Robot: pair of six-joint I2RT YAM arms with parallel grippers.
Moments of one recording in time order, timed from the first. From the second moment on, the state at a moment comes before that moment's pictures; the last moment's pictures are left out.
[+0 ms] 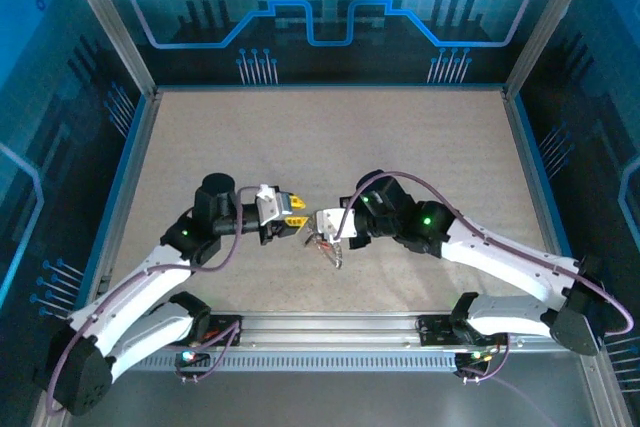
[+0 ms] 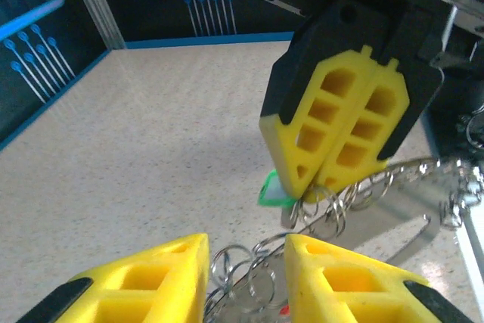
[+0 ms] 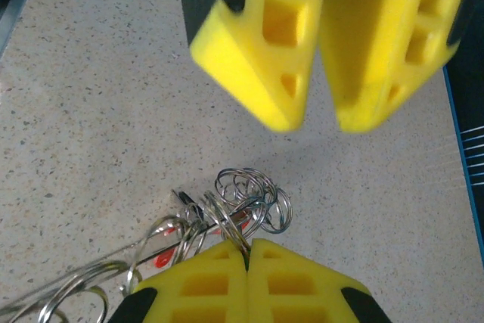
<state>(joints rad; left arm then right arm) -0.46 0.93 0.58 -0.02 0.75 0.40 0.92 1.19 0.95 -0.44 -0.17 -0.82</state>
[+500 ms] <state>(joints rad) -0.47 0.98 0.59 -0.02 0.84 0.36 0.90 1.27 0.98 -0.43 -0.17 -0.67</state>
